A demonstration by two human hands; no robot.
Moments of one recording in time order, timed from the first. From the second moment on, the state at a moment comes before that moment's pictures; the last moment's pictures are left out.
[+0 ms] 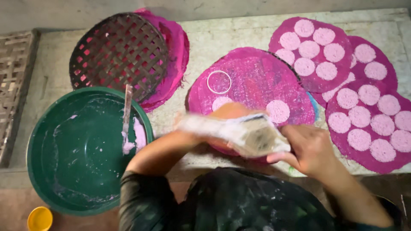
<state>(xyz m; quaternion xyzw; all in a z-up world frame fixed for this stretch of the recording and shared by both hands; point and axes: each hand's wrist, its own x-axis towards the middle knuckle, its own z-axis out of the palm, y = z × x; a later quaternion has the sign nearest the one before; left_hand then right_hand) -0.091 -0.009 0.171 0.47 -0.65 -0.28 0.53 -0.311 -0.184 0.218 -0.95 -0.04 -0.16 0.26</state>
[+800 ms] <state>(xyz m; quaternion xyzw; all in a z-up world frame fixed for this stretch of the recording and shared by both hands) -0.152 0.373 0.208 0.70 -0.21 -0.32 0.61 -0.139 -0.057 0.279 -0.77 -0.53 0.11 0.32</state>
